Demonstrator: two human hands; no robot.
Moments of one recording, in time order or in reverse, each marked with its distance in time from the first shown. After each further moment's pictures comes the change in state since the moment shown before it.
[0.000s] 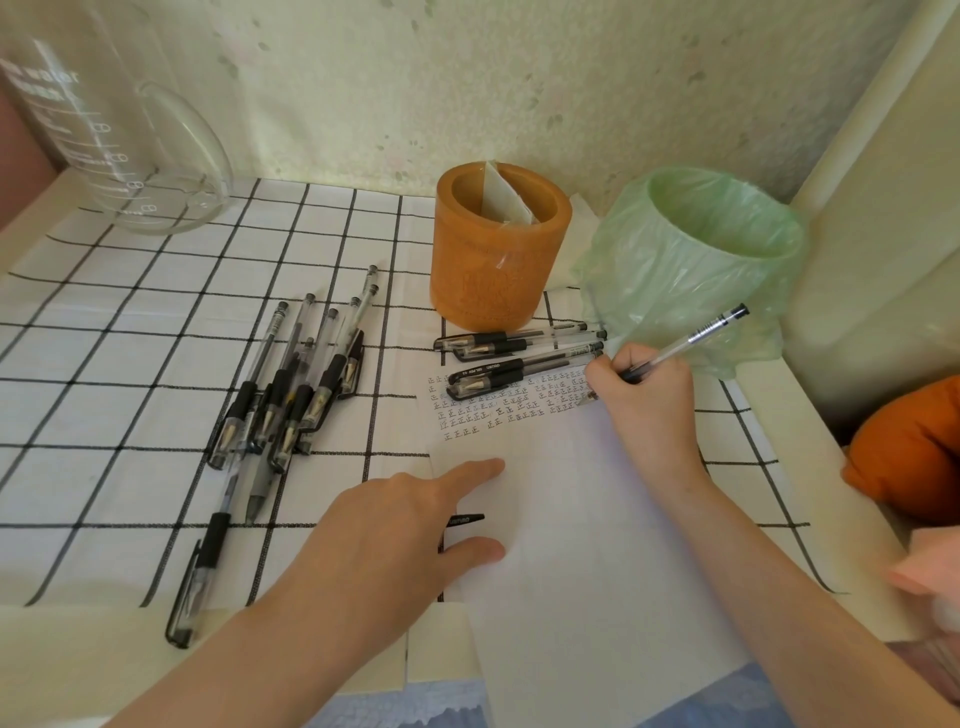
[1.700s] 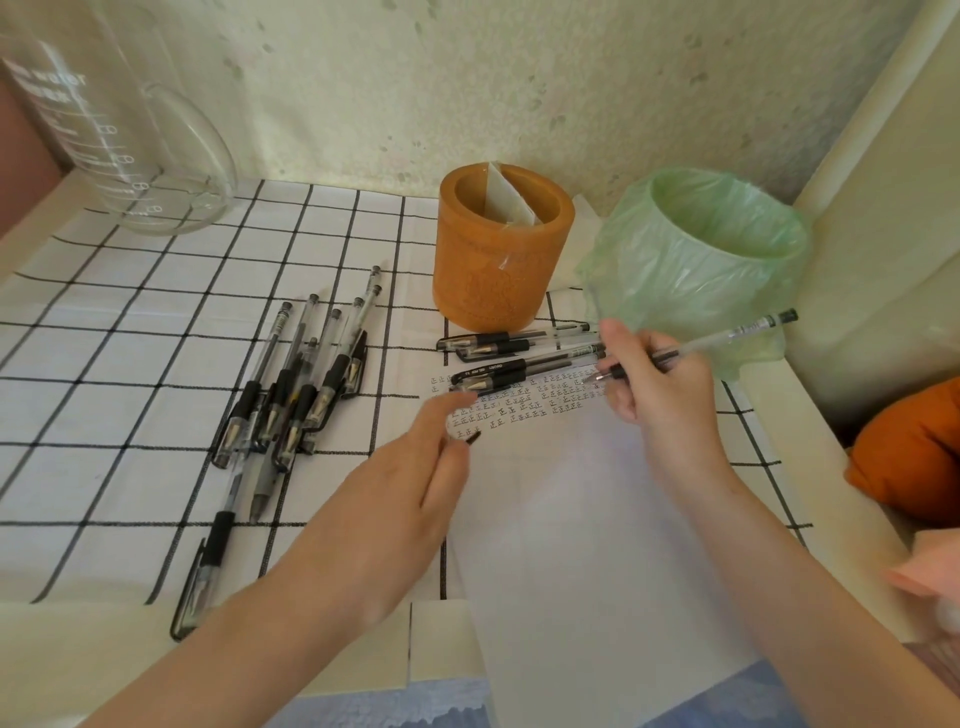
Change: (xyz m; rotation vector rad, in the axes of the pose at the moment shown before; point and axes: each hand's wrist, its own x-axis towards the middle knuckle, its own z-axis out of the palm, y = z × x) left_hand 0.001 0.000 -0.008 -0.575 0.211 0.026; right_hand -0.001 -0.023 -0.007 0.425 -0.067 0.224
